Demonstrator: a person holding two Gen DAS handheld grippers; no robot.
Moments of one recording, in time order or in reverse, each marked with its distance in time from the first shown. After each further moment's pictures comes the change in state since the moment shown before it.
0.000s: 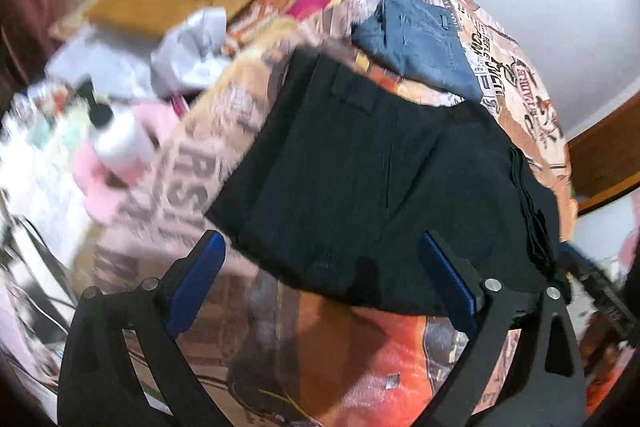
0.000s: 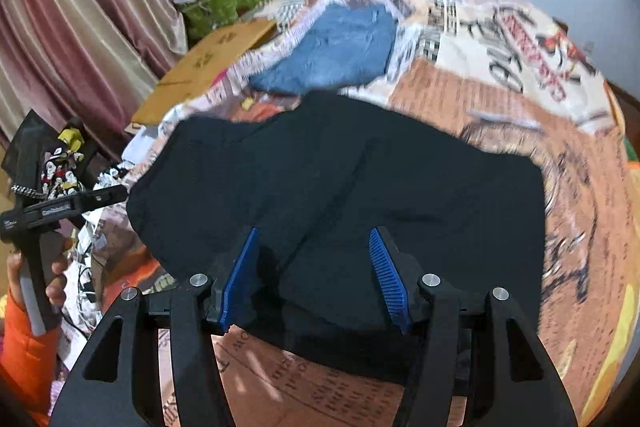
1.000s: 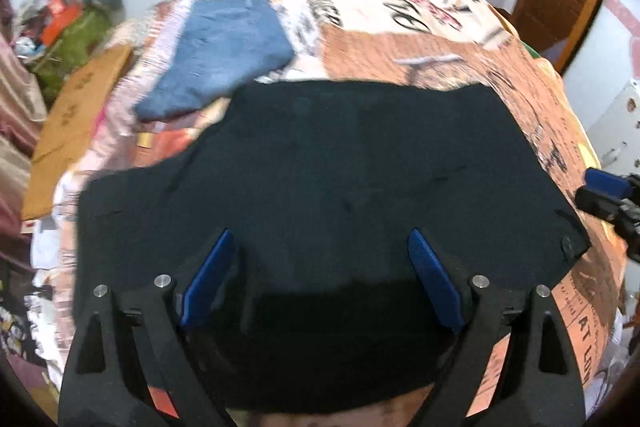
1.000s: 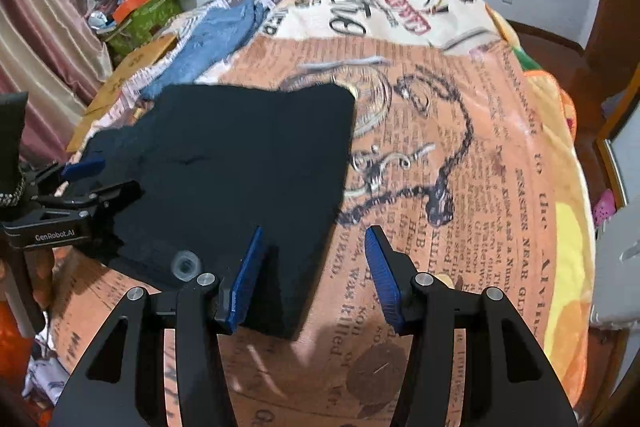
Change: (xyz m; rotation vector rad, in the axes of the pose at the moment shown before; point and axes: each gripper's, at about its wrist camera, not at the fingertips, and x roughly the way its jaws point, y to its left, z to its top) left arm 0.053 -0.241 -0.035 0.629 -0.053 0.123; right arm -0.067 -0.114 -0.045 0.159 -0.062 -0.193
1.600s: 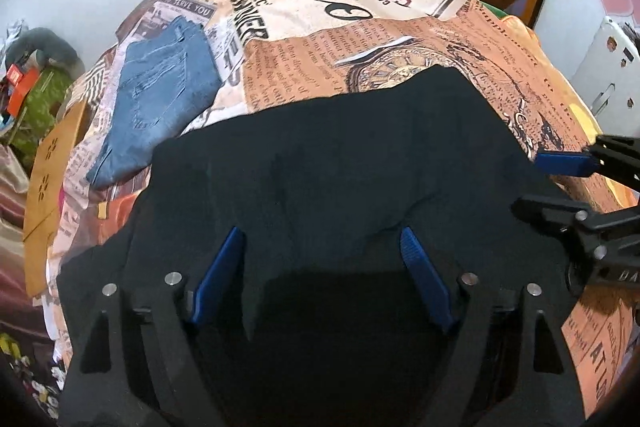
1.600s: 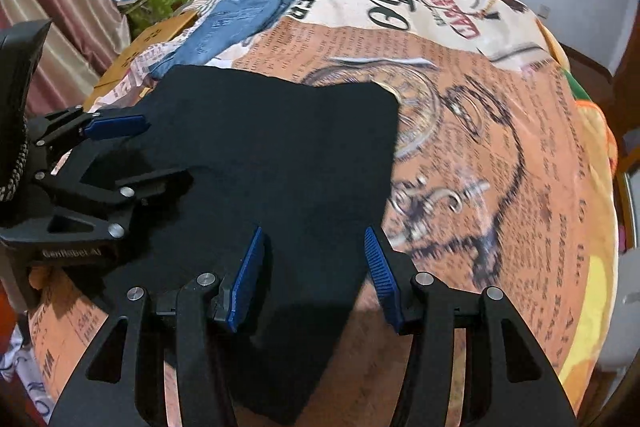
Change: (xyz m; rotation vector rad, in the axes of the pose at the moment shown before) left arm 0.039 -0.052 0.025 0.215 0.017 -0.053; right arm 0.046 0.000 0.006 -0.084 0.071 0.044
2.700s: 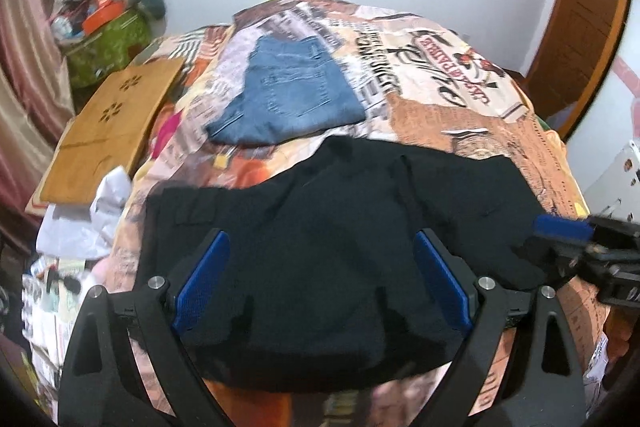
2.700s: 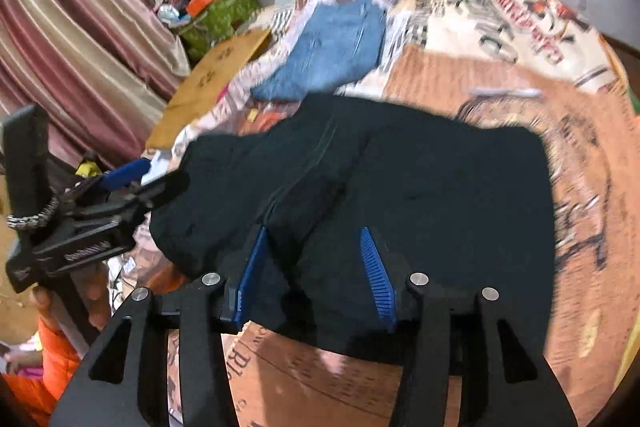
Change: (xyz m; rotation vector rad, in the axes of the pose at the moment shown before) left arm -0.096 0.113 -0.059 -0.326 -0.188 0.054; right arm -0.030 0.105 0.031 0.029 -0.093 0.196
